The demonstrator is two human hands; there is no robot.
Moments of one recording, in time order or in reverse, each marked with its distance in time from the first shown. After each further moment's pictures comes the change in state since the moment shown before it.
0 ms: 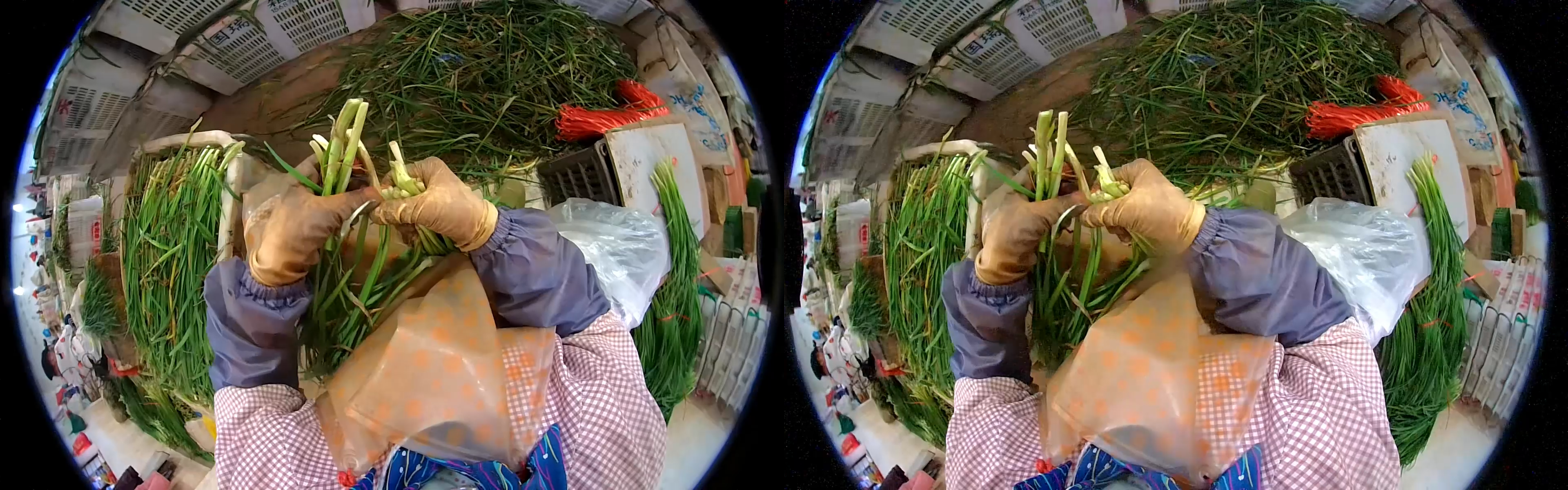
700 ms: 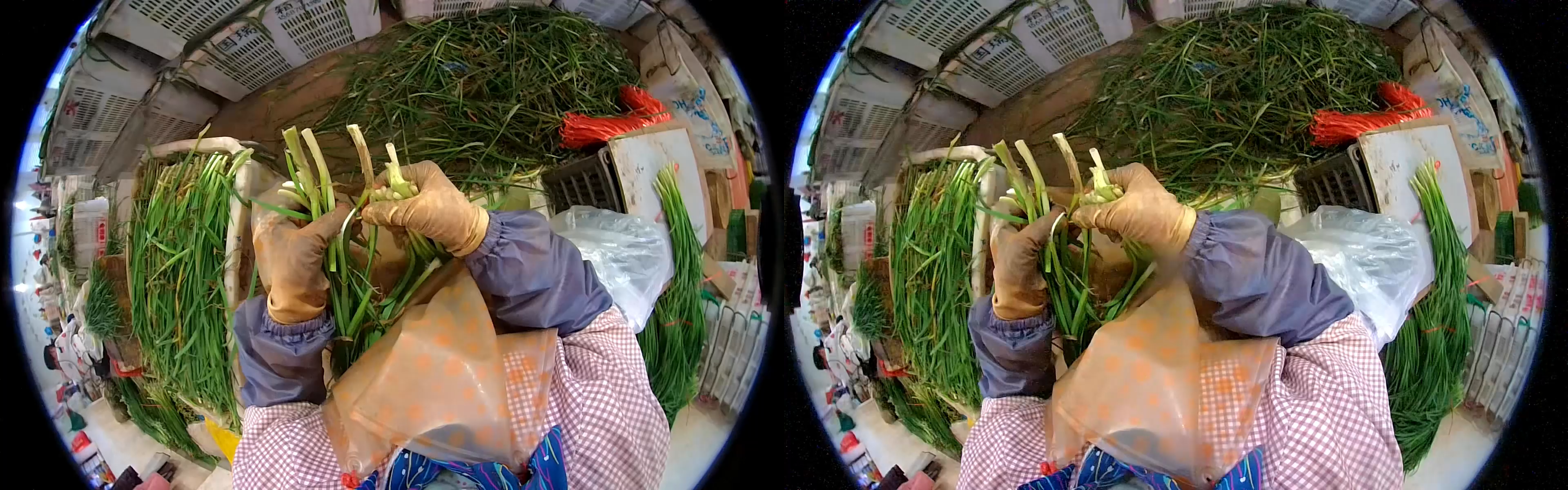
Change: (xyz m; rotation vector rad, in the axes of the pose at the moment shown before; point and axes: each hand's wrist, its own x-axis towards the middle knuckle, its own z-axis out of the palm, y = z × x) left_hand -0.020 -0.028 -0.004 -0.335 0.234 -0.042; right_hand 0.016 0.001 0.006 -0.065 -0.022 -0.069
